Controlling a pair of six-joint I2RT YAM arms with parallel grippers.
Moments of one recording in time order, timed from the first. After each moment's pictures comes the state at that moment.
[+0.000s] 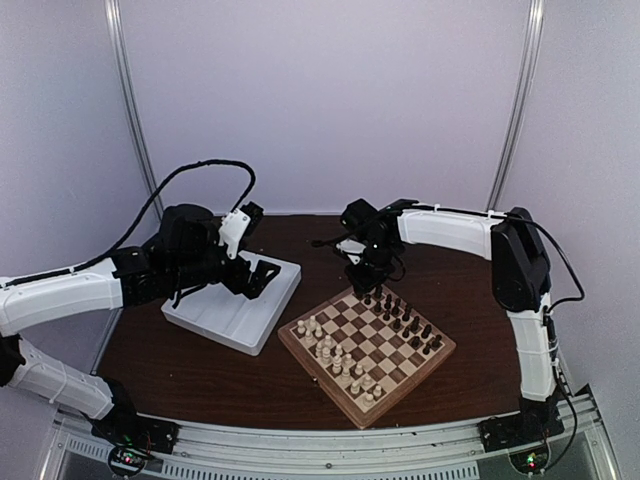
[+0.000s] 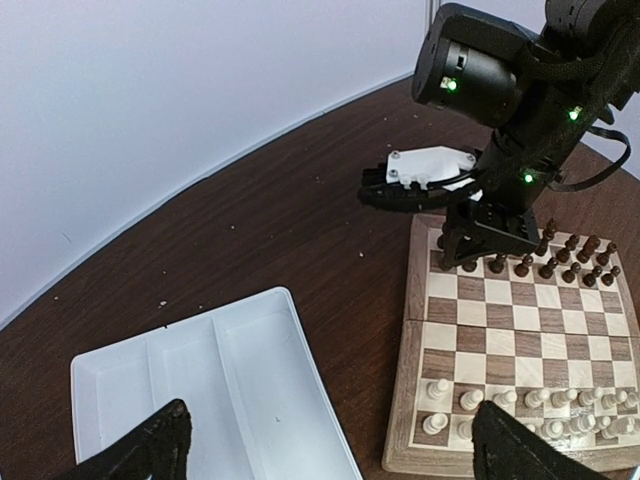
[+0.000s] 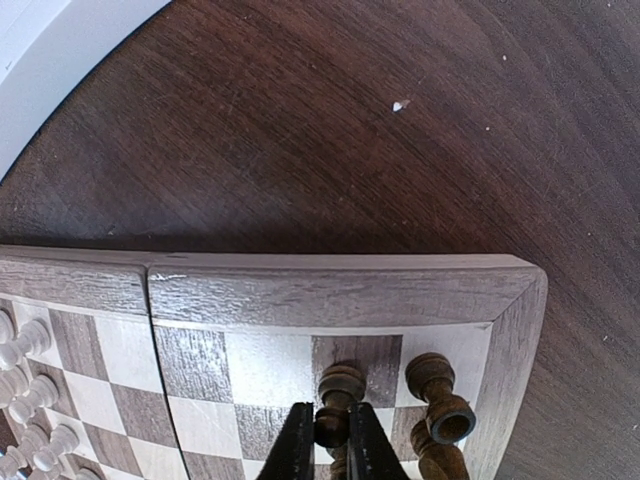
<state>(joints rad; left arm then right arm) -0.80 1.23 0.91 -0.13 -0.12 0.01 0.70 2.18 1.83 -0.92 -0.01 0.05</state>
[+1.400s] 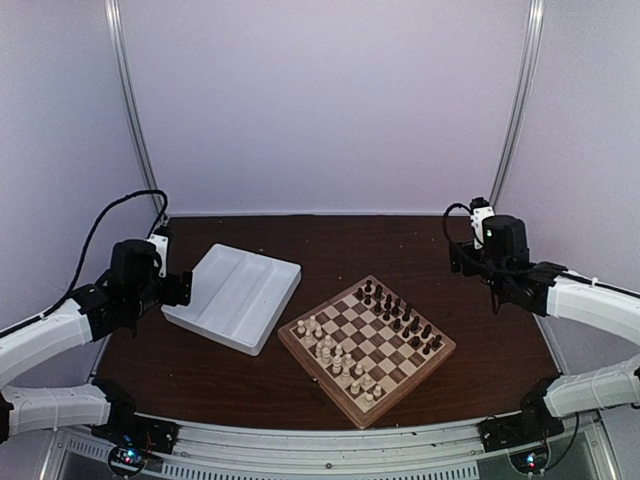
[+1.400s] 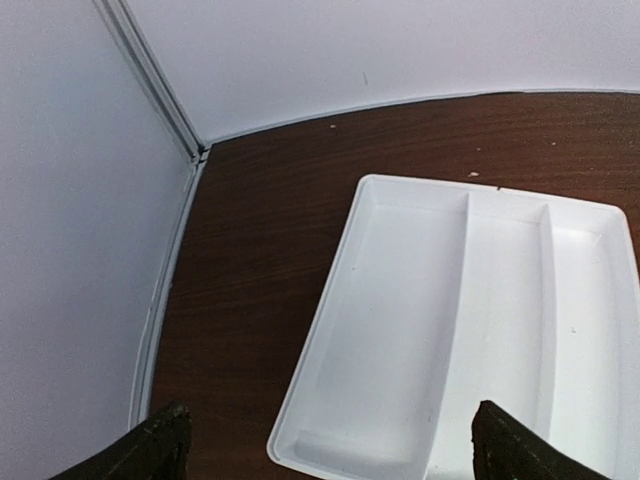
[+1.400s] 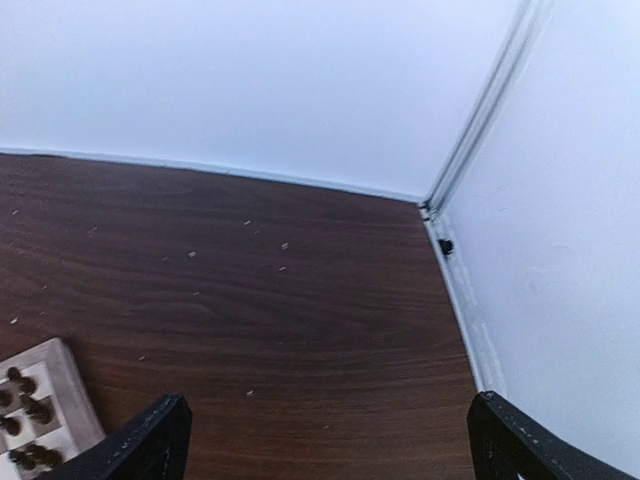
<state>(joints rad) -0.49 0.92 0.59 -0.21 -0.47 -0.07 0.52 1.13 0.75 -0.05 0.59 0.03</state>
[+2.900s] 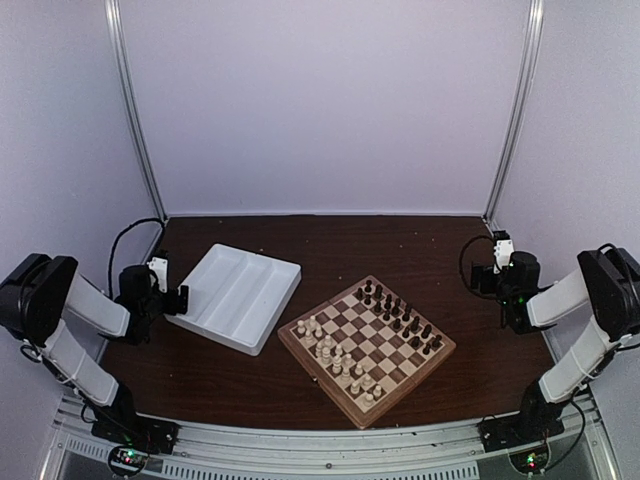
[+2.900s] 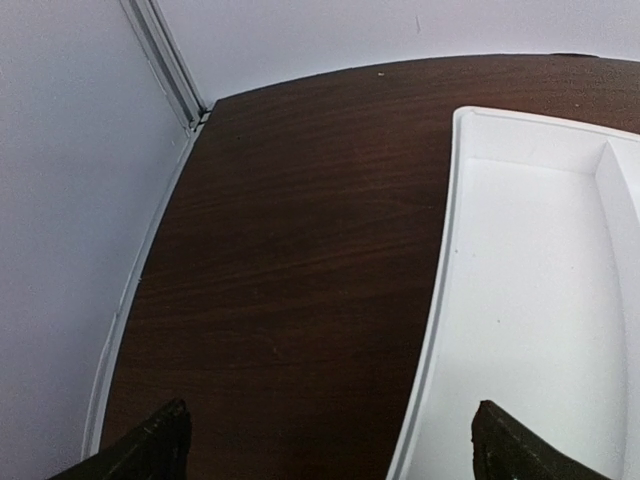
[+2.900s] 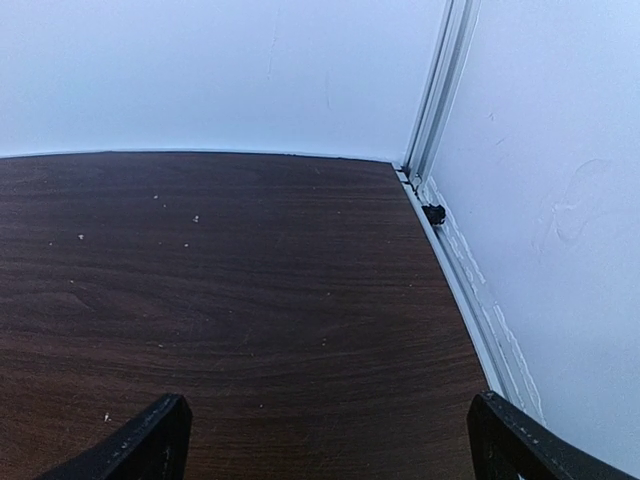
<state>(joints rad) -0.08 1.55 0.32 0.79 -0.14 0.15 0.03 1.56 0.39 0.89 0.17 -0.07</state>
